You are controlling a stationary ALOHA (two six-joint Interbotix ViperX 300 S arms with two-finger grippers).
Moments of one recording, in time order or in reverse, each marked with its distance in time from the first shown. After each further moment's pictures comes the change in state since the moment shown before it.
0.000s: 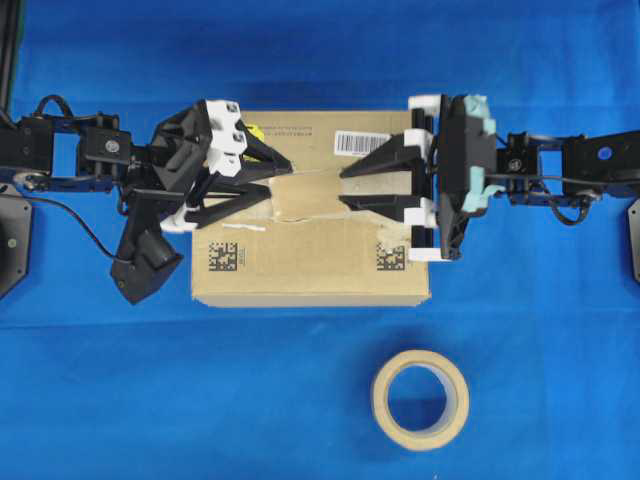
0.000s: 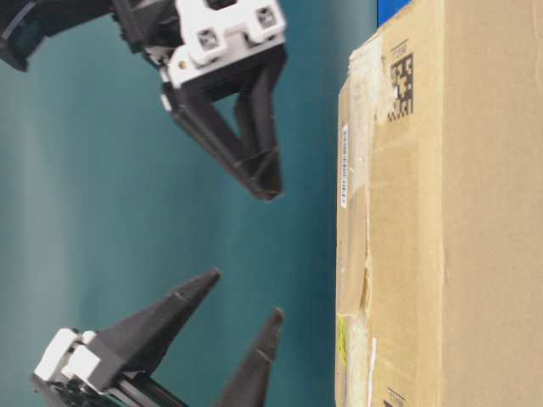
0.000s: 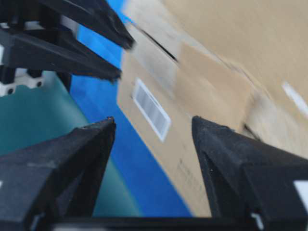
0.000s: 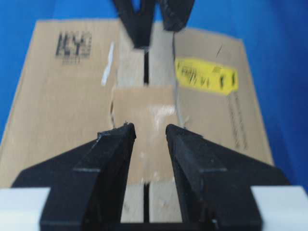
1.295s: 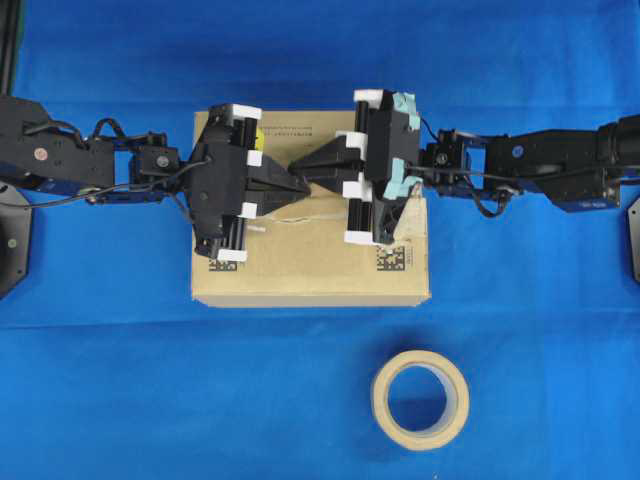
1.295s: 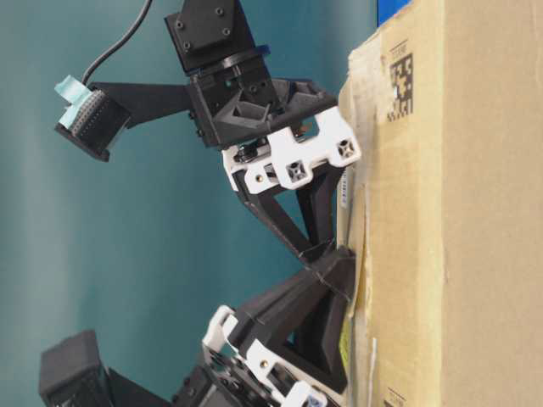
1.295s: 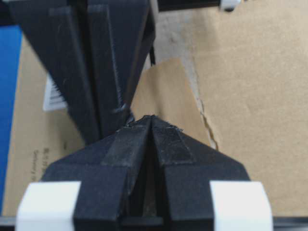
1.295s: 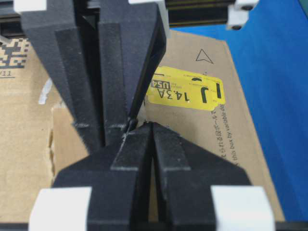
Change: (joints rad) left arm 0.038 0.225 0.051 0.000 -0.255 -0.917; right arm -0.041 0.270 -0.127 -0.002 -0.137 0.002
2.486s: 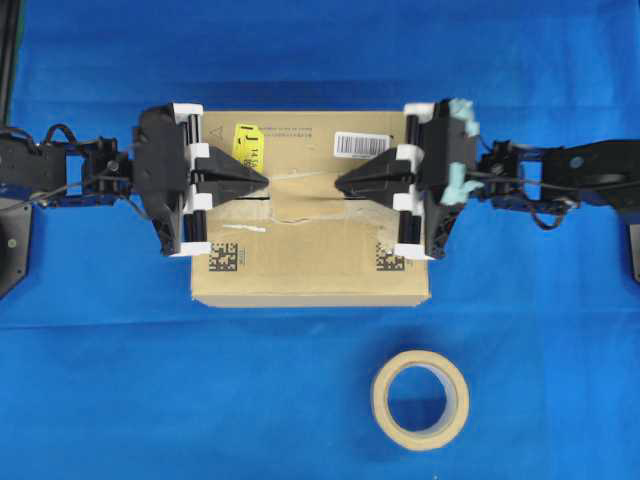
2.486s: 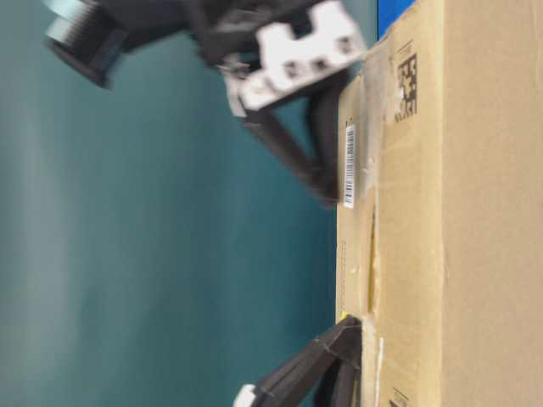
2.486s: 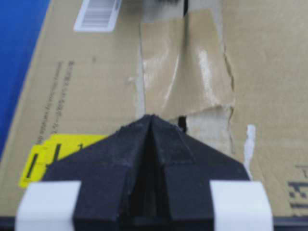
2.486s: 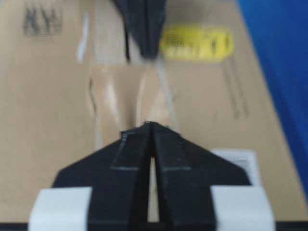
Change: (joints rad) left arm -0.005 -0.123 0.155 0.000 -0.041 -0.155; right arm 0.031 -0.181 0.161 0.092 0.020 -0.018
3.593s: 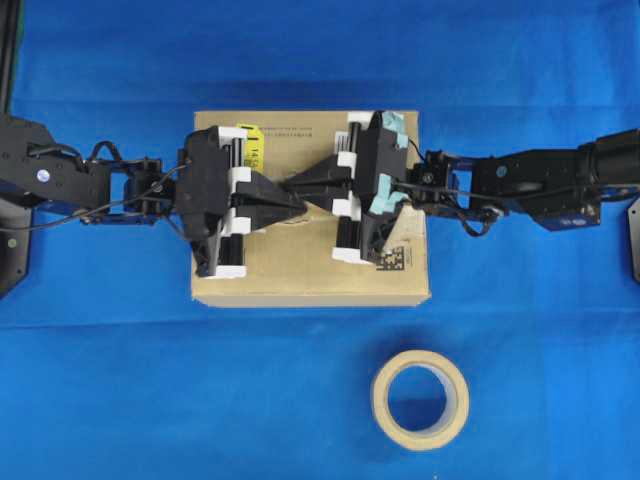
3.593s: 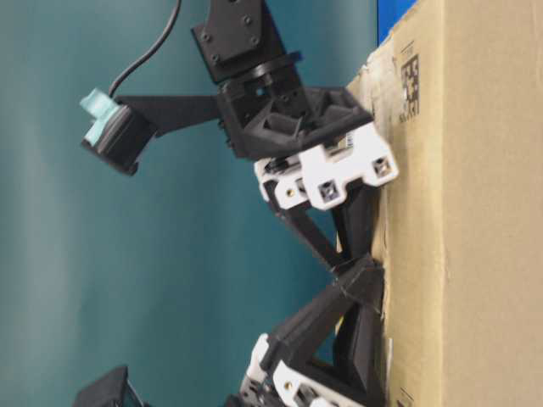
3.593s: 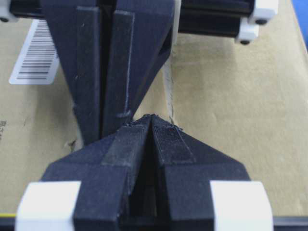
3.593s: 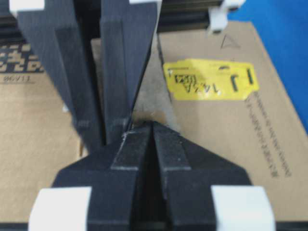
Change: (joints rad) left arm -0.054 0.153 -0.081 0.000 -0.044 -0.057; right arm 0.025 0.245 -0.173 0.048 -0.023 -0.011
